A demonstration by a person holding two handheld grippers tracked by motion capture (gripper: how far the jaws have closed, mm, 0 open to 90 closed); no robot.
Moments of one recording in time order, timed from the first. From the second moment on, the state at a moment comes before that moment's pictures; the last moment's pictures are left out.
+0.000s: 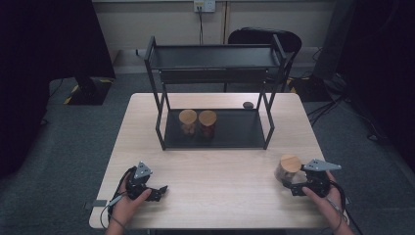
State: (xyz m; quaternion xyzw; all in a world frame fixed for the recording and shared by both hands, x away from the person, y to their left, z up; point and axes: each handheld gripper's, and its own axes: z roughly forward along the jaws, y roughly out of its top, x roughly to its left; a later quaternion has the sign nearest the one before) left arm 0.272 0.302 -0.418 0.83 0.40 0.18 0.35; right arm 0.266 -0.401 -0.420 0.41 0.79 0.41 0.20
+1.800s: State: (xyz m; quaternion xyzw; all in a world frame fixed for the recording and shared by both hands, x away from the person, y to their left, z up) left arm 0.272 0.302 -0.418 0.83 0.40 0.18 0.35; right arm 0.276 -0.386 -0.429 0.39 0.79 0.43 0.22
